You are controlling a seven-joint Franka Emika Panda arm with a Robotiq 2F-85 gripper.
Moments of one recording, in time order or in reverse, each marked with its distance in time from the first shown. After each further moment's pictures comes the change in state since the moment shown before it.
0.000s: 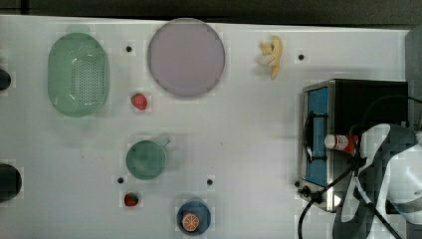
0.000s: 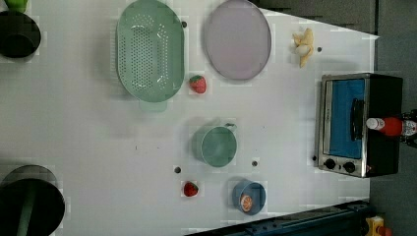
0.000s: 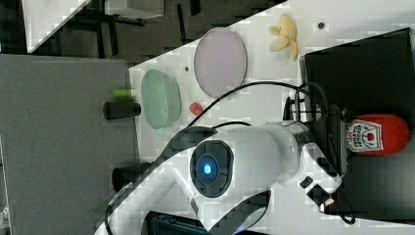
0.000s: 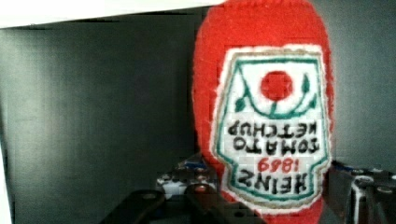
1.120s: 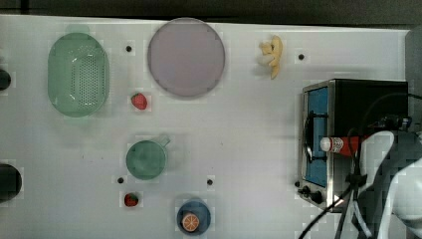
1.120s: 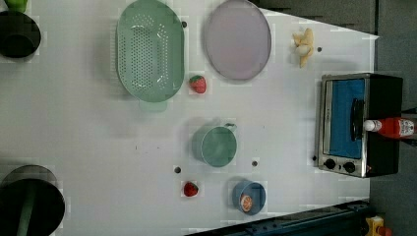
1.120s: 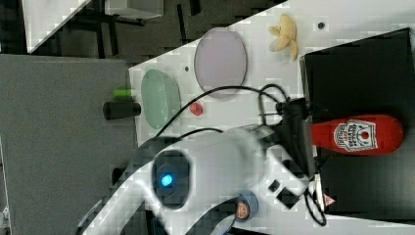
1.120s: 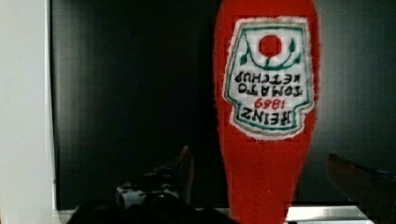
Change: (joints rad) arm 0.032 -0.121 0.016 -0.021 -0.042 -0.083 0.000
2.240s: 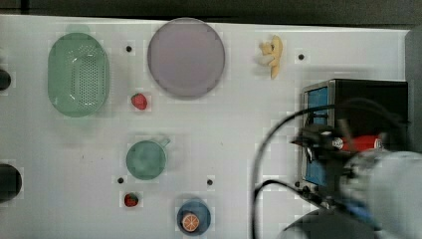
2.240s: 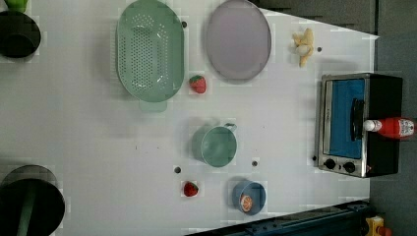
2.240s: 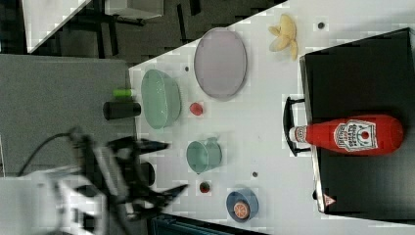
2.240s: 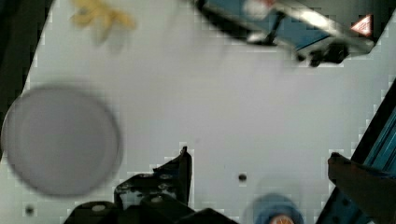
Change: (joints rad) arm 0.062 -0.488 0.286 0.008 -0.170 -0.501 0.000
